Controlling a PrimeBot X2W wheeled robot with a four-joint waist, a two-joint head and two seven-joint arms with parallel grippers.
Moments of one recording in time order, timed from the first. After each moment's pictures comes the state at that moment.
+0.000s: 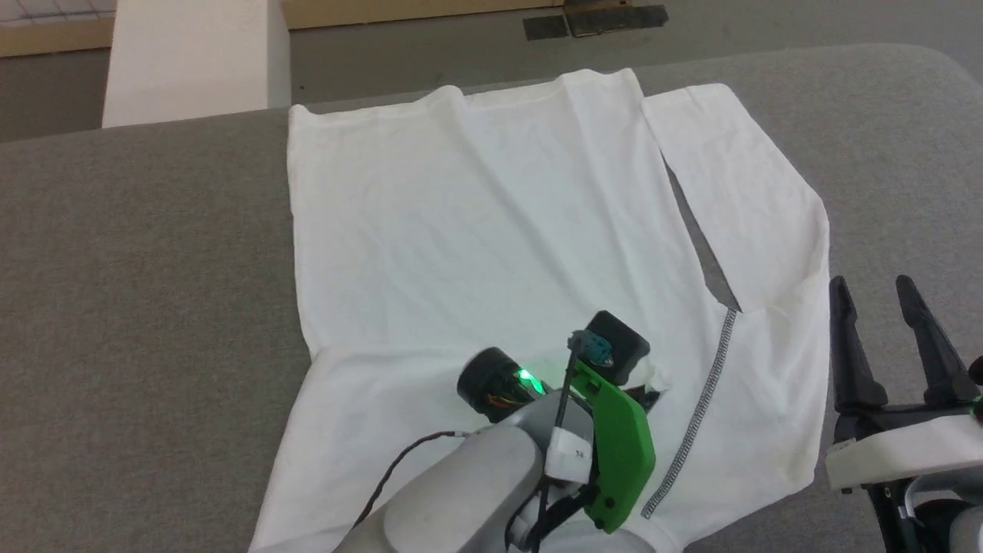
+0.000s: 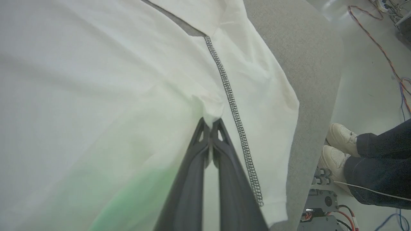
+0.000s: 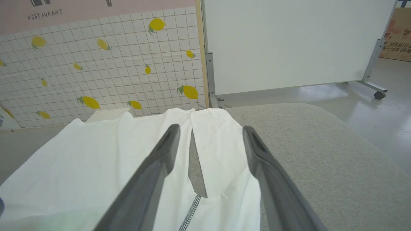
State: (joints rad) left arm -0.54 0.06 -0.91 0.26 -0.58 0.00 0.42; right arm 0.02 -0.08 -0.13 -0.22 0.22 0.13 0.00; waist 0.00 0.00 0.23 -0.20
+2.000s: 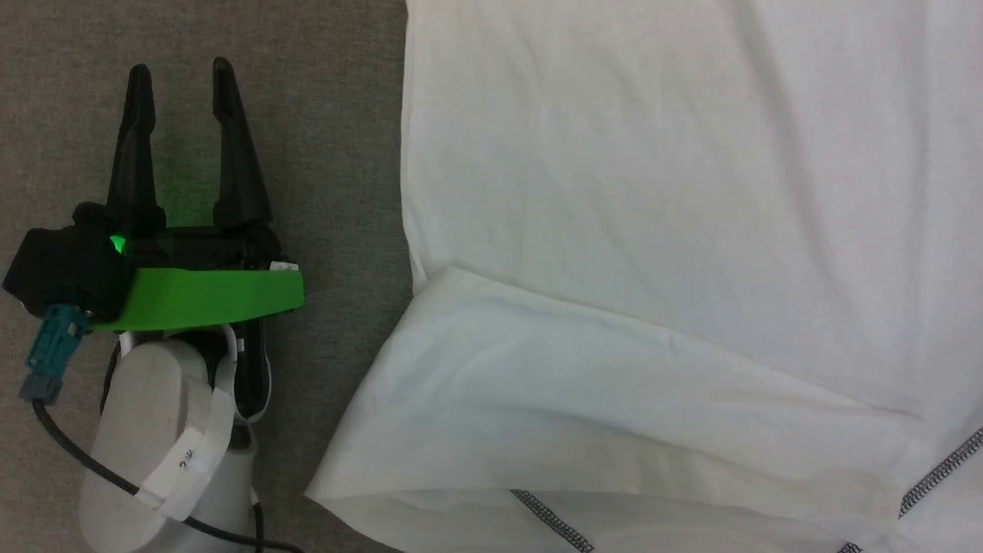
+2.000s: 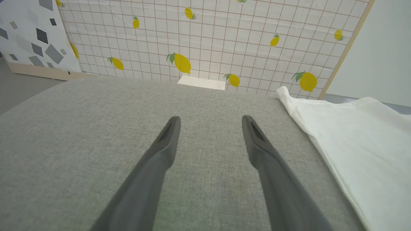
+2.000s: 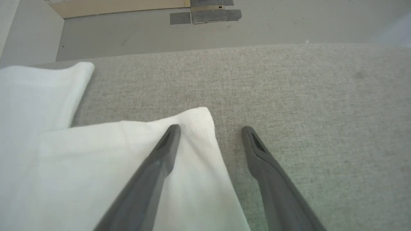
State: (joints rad) left arm -0.40 0.19 -0.10 -0.12 -0.34 0.09 -0.26; right arm -1.00 -0.53 -0.23 0.54 0.33 0.13 0.64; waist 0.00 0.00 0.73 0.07
